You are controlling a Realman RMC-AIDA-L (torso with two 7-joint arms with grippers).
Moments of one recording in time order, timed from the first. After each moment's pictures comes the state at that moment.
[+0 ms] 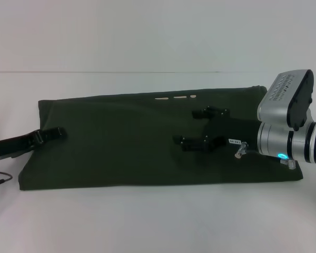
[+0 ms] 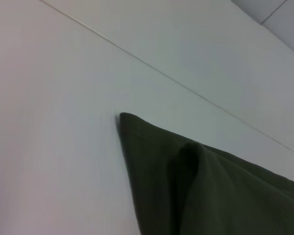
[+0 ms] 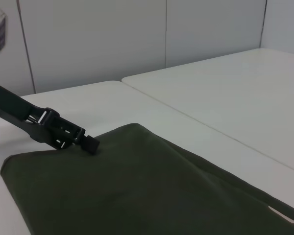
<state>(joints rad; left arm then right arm) -0.55 -2.01 0.70 0.46 2.02 0.89 -2.14 0.73 2.10 -1.01 -0.37 -1.69 -0.98 1.14</state>
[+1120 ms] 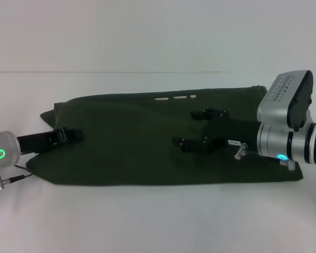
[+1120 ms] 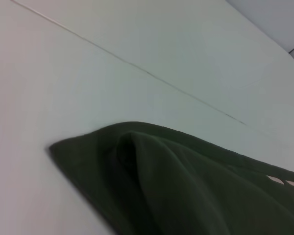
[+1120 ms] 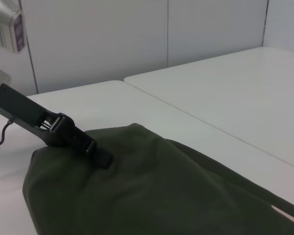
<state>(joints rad) -0.60 -2.04 0.72 0.48 2.05 0.94 -2.14 0.73 2.10 -1.01 -0.37 -1.69 -0.99 1.15</state>
